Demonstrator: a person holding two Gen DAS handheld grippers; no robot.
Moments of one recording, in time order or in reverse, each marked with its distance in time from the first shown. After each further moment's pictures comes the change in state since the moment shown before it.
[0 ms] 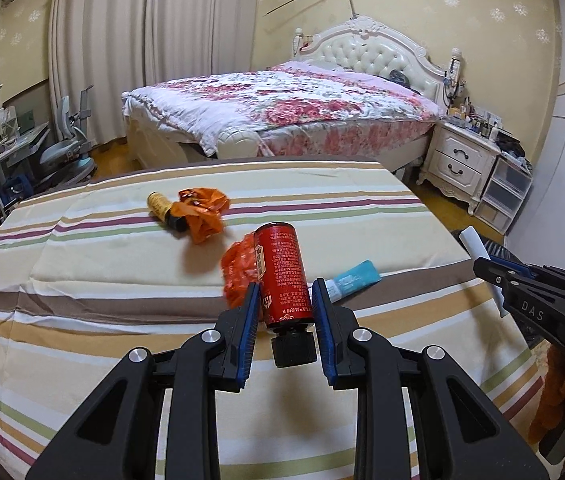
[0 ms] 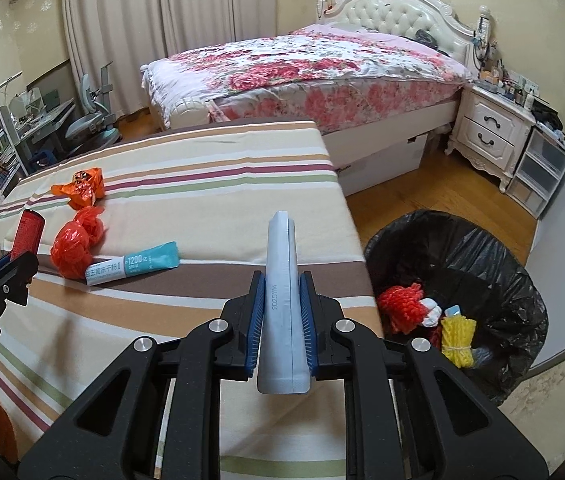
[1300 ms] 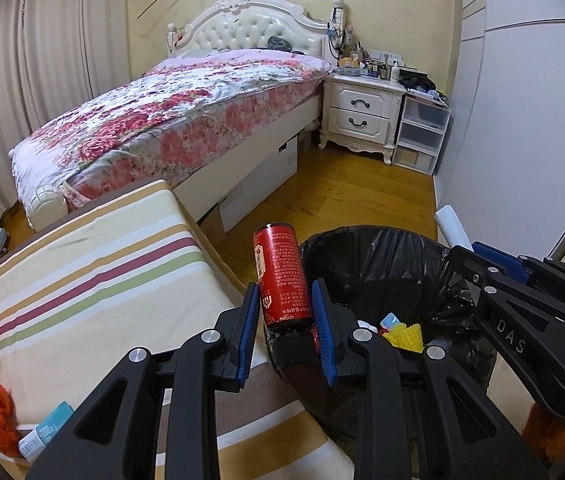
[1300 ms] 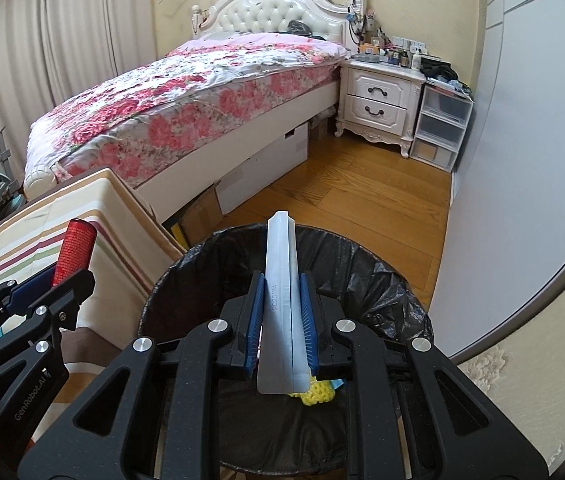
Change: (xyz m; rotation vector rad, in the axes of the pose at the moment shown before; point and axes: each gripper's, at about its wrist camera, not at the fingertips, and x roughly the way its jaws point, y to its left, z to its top) left arm 0.117 -0.213 0.045 0.296 0.072 -0.236; right arm 0.023 -0.177 0.008 0.268 -0.030 -0.270
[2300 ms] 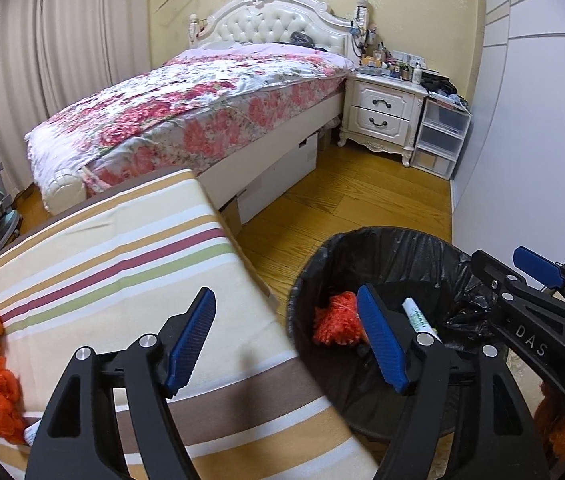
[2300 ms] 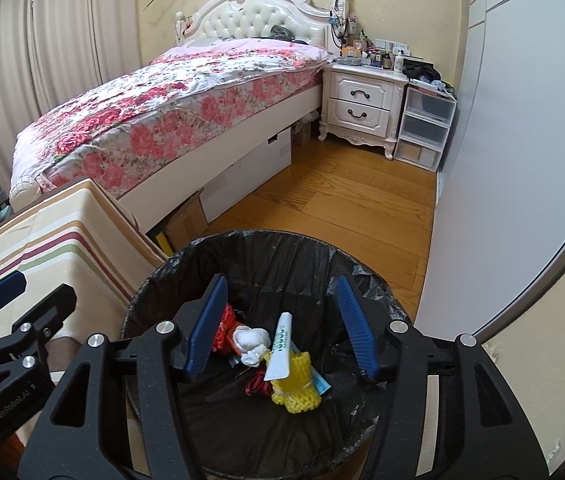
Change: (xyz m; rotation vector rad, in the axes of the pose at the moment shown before) left arm -0.006 0.020 -0.004 -0.065 0.014 0.063; right arm -0.005 -0.002 -0.001 0.016 -0.025 -0.031
